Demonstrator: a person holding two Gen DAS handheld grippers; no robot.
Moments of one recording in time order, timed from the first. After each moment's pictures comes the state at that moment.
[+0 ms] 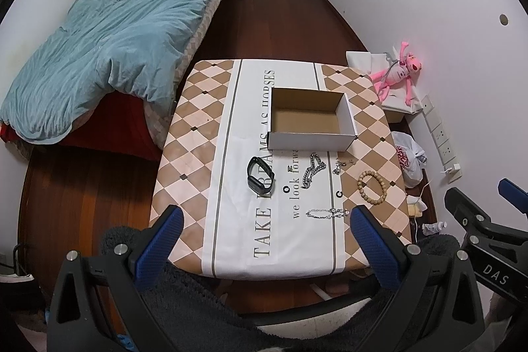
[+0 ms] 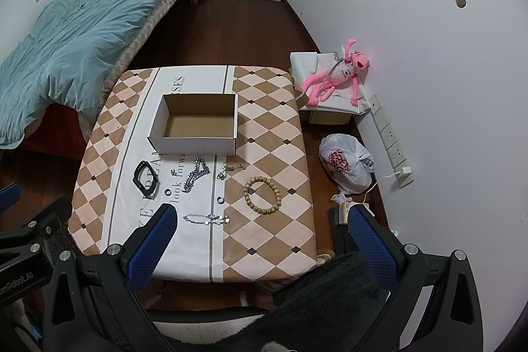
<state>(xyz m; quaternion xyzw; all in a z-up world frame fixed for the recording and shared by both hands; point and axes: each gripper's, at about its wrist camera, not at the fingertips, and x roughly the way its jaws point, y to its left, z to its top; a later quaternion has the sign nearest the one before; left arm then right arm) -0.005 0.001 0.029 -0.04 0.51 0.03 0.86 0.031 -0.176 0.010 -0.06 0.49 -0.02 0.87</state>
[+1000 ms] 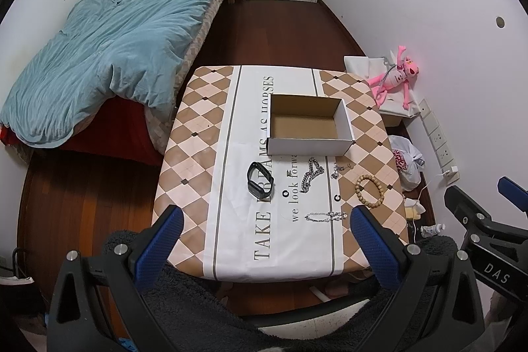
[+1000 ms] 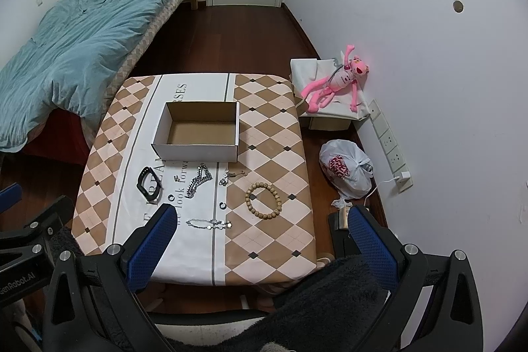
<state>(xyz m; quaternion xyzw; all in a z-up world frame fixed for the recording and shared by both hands) -0.007 -0.001 0.031 -0.04 0.50 0.03 0.86 0.028 -0.175 0.022 -0.05 0.48 -0.02 0.88</state>
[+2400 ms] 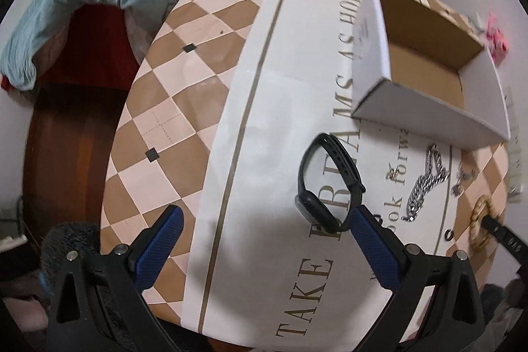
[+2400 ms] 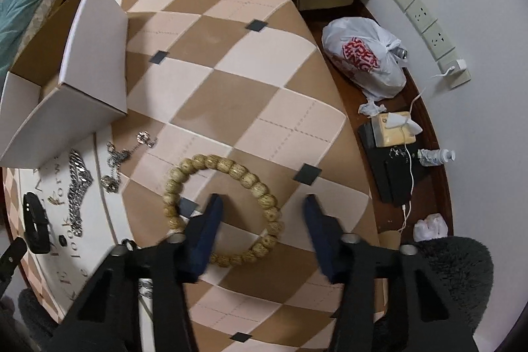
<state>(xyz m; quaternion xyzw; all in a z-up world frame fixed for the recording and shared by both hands) 0.112 0.055 -0.185 -0.08 0.63 0.12 0.76 0.170 -0.252 -0.262 0.08 0.65 -0.07 0.75</state>
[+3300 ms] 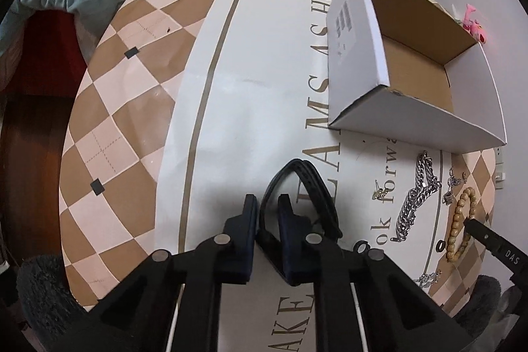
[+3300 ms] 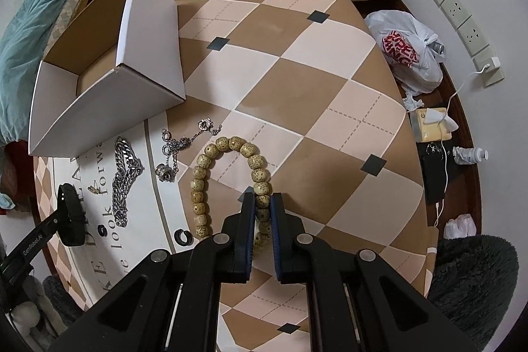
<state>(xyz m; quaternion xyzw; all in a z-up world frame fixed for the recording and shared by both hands) 0.144 0.053 -0.229 -0.09 0.64 0.04 0.76 0.174 -0.230 -0.258 0.12 0.66 -0.01 0.74</state>
